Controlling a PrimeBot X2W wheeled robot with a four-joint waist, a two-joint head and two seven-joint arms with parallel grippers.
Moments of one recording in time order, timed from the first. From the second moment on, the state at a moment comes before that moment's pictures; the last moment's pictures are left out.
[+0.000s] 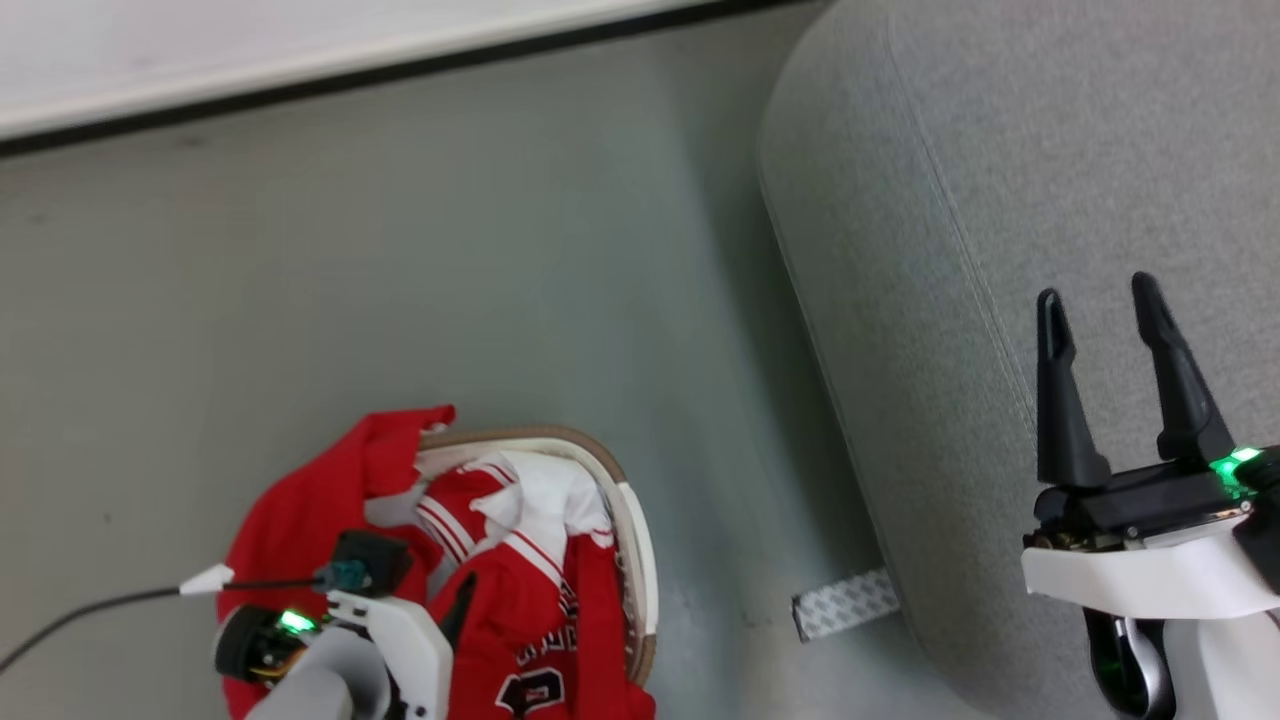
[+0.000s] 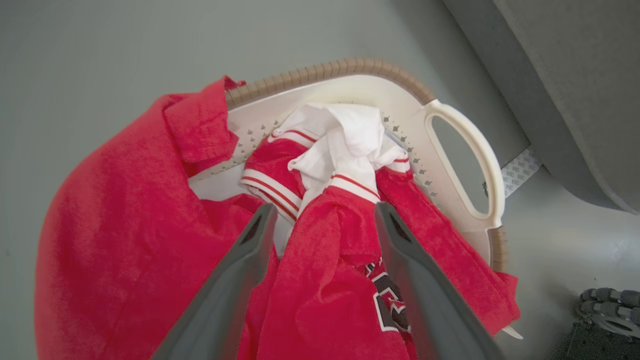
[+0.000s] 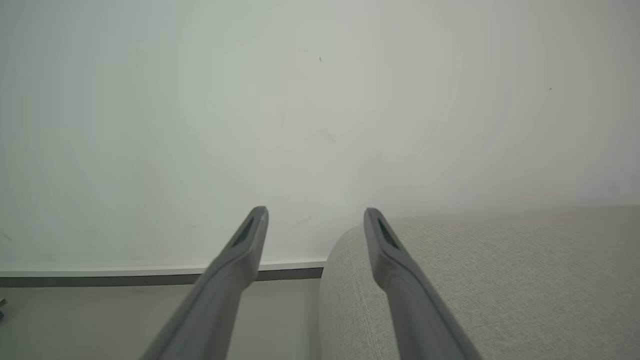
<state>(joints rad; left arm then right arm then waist) -0.47 0.19 -0.39 0.88 -0.22 -0.13 -0.10 -0.29 -0.05 0.08 -0.01 0.24 0.13 -0.26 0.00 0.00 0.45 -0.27</state>
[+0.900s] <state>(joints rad) -0.74 0.29 -0.63 1.22 -0.33 -0.12 0.06 -0.37 -0.05 0.06 -0.13 0.35 0.13 -0.26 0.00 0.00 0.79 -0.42</state>
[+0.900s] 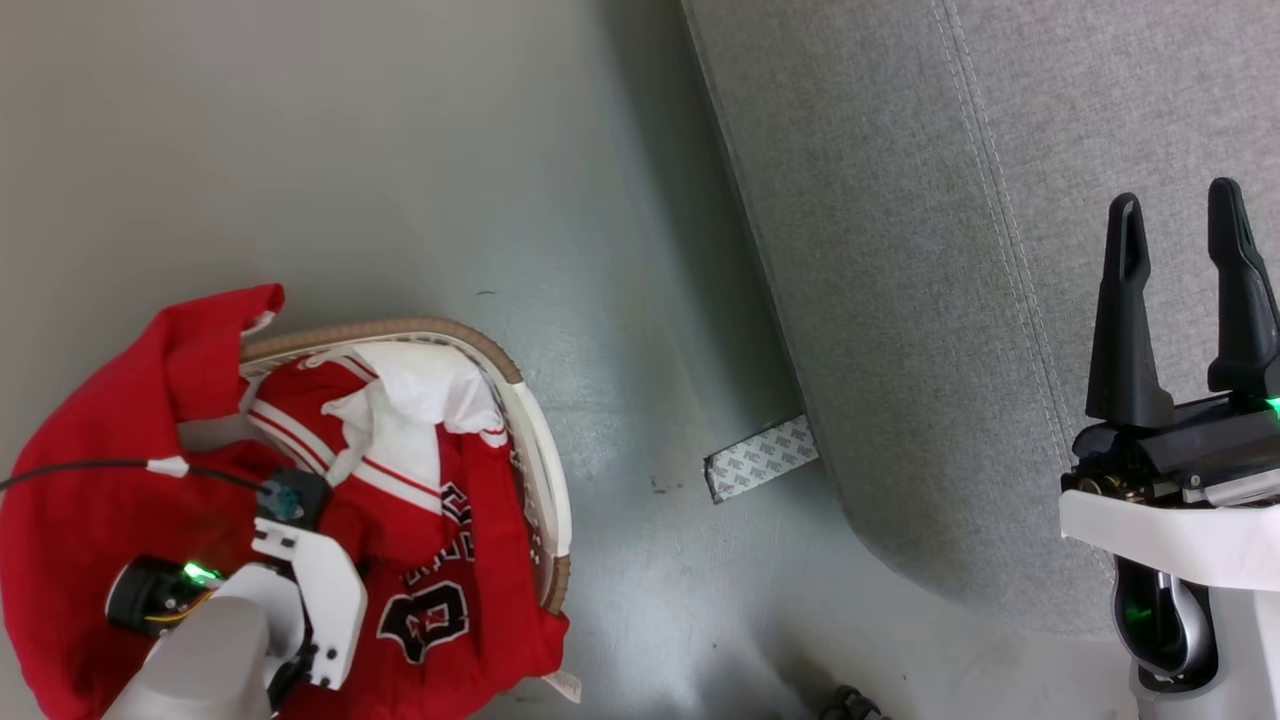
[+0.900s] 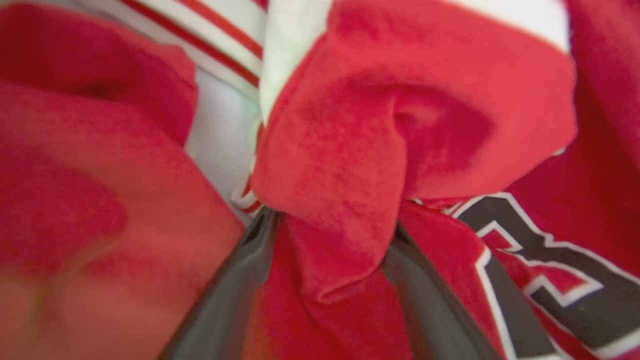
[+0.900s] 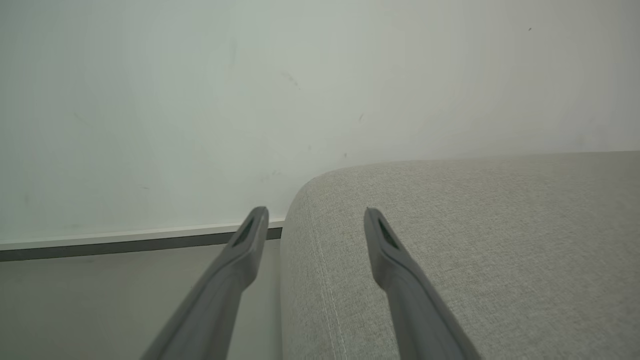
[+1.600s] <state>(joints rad) -0.69 0.13 -0.66 1.21 -0.41 -0.13 -0.14 -0.36 -0.05 0.05 -0.06 0.28 0.13 -0.26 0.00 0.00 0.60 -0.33</state>
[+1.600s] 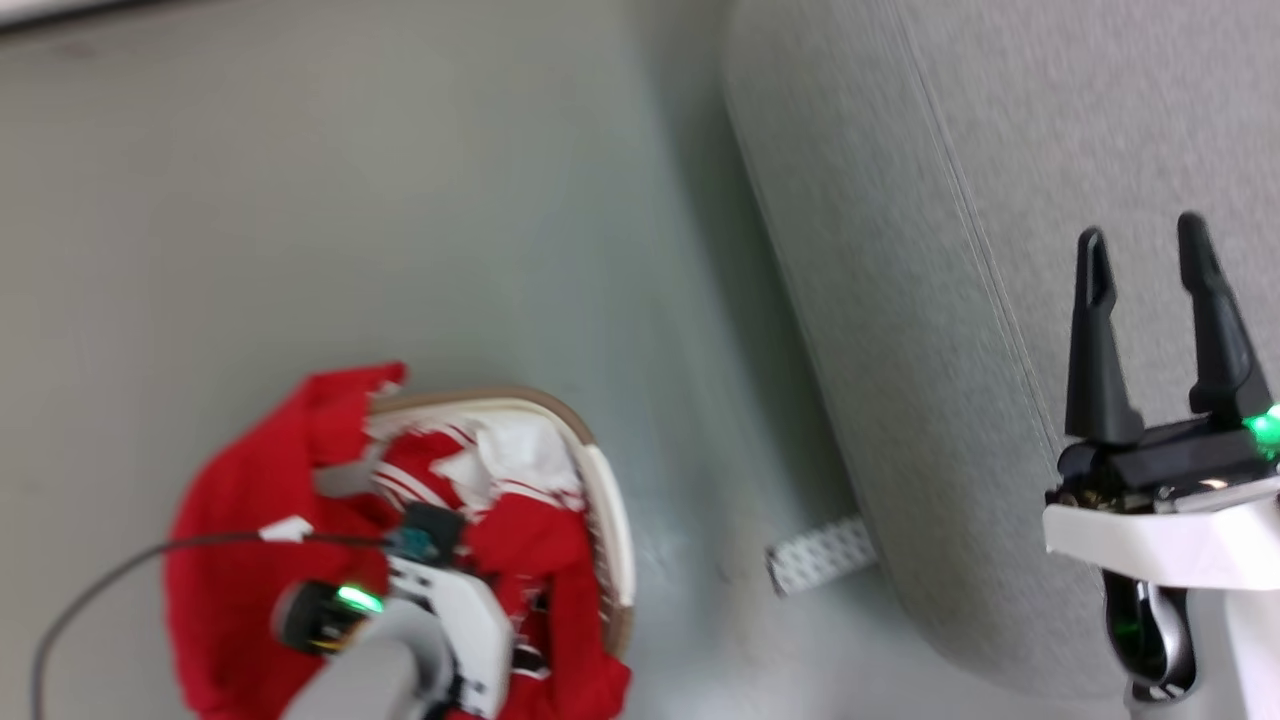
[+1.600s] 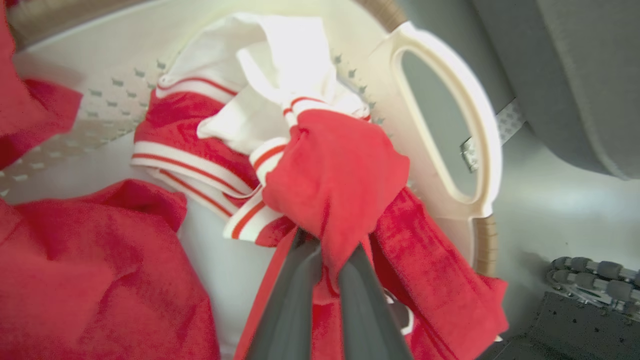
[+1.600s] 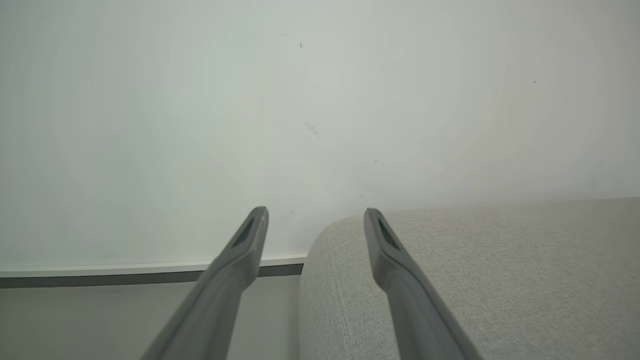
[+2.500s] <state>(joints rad) -0.52 0.20 -0.68 0.56 -0.57 -0.12 -0.26 -0.12 -0.08 0.10 0.05 0.28 0.13 -0.26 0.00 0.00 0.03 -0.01</state>
